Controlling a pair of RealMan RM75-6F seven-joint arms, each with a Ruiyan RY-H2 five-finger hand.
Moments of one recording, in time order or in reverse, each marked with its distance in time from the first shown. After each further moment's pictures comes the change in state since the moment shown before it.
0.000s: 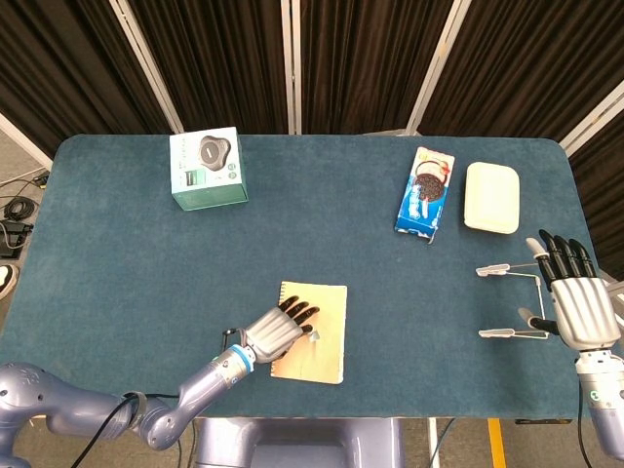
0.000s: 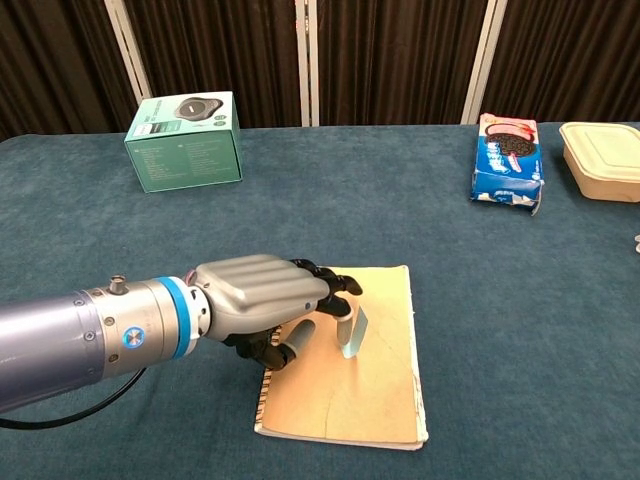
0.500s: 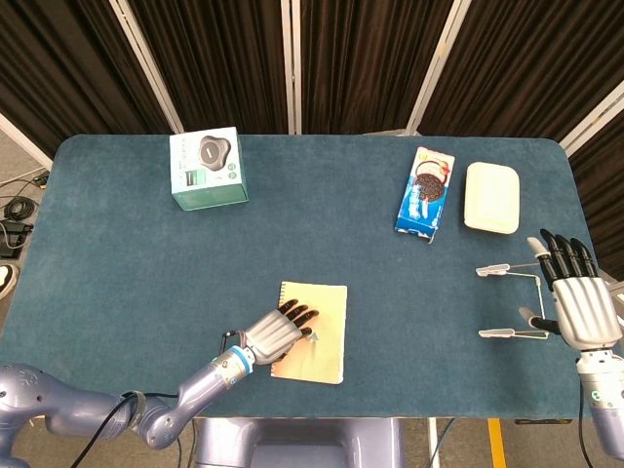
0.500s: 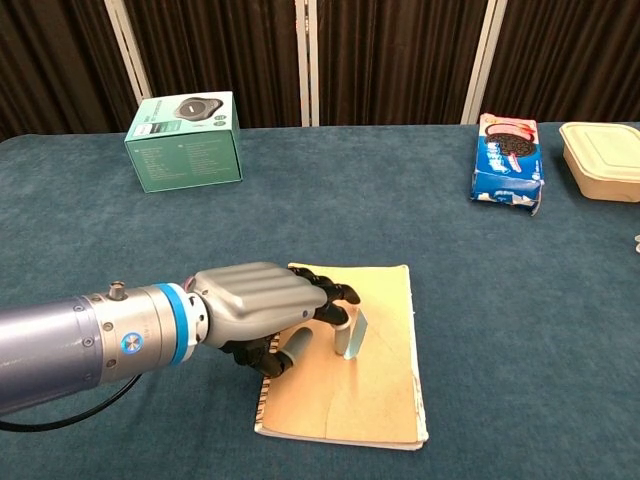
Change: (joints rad) left arm 0.010 -0.001 -0.001 0.014 0.015 -0.028 -0.018; right arm -0.002 0.003 0.003 0.000 -0.002 0.003 0.008
